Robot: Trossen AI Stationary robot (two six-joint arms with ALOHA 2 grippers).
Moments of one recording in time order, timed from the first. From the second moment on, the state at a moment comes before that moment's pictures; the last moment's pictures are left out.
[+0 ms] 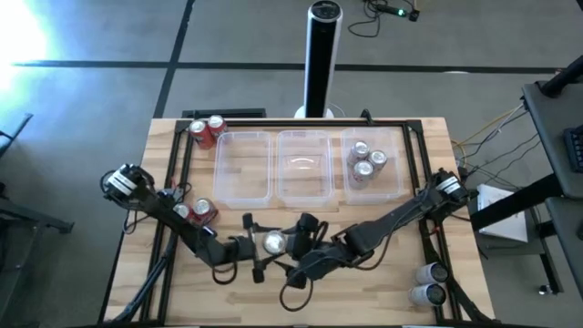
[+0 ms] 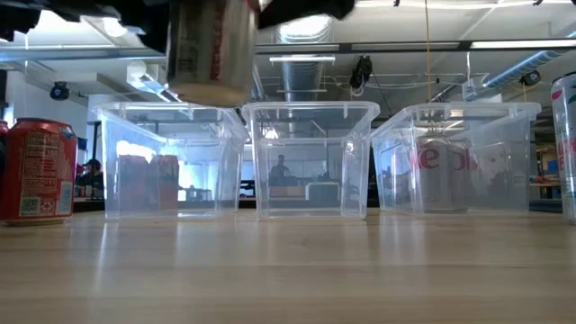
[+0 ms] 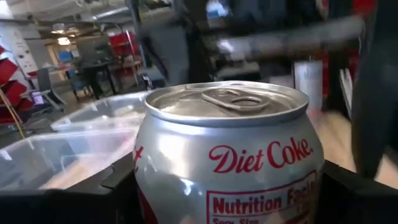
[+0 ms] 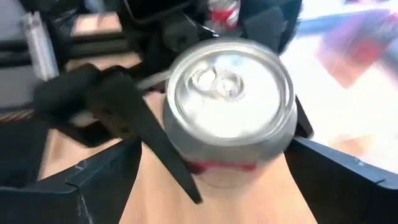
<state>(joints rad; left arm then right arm) -0.64 1.67 0.64 1.07 -0.86 0.17 0.48 1.95 1.59 -0.32 0.57 0.40</state>
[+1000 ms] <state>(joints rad) -0.62 2.00 1.01 0.94 -1.27 0.45 0.42 1.95 1.64 -0.62 0.52 0.88</state>
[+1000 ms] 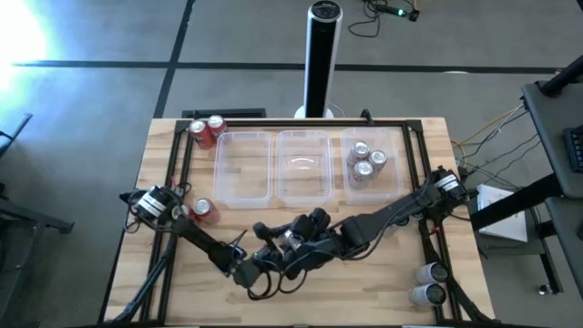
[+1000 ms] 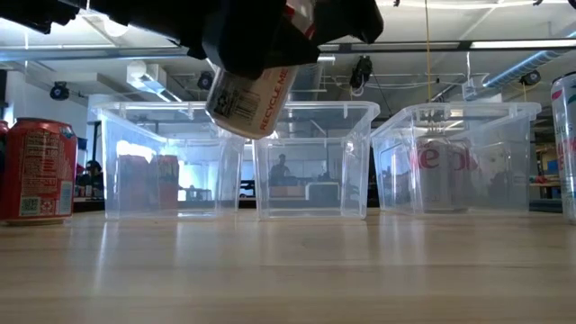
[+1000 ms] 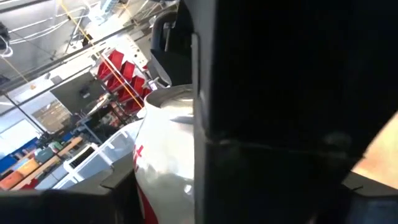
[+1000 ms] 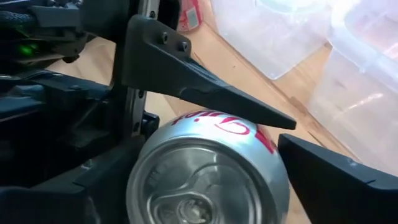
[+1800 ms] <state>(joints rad) -0.76 1.62 0.71 0.76 -1.31 0.35 0.40 1.94 1.78 -0.64 0.43 0.54</state>
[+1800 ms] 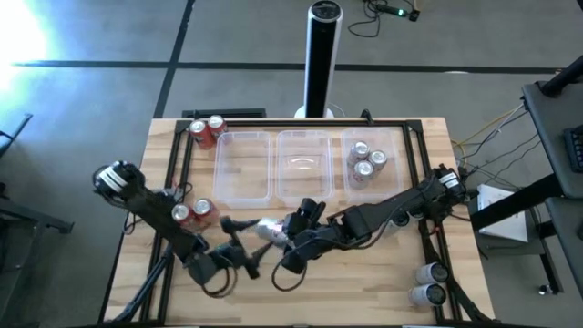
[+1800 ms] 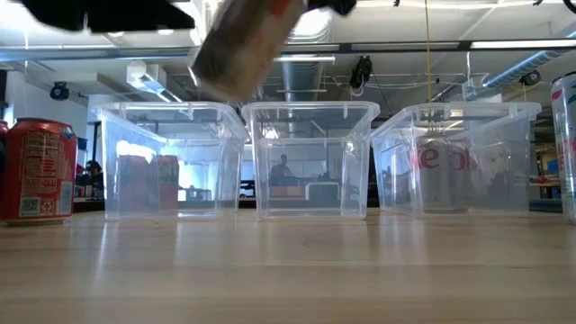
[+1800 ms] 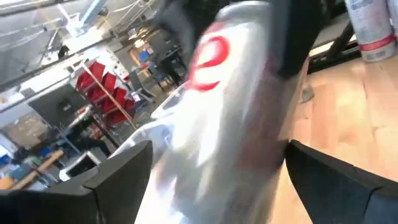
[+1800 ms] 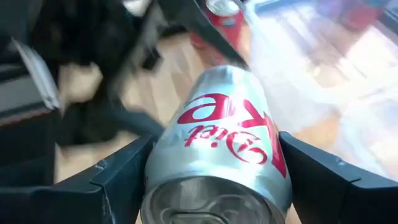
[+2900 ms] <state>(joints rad) -0.78 1.48 0.49 0.73 -0.85 0.04 0.22 1.86 1.72 -1.19 -0.06 0.54</state>
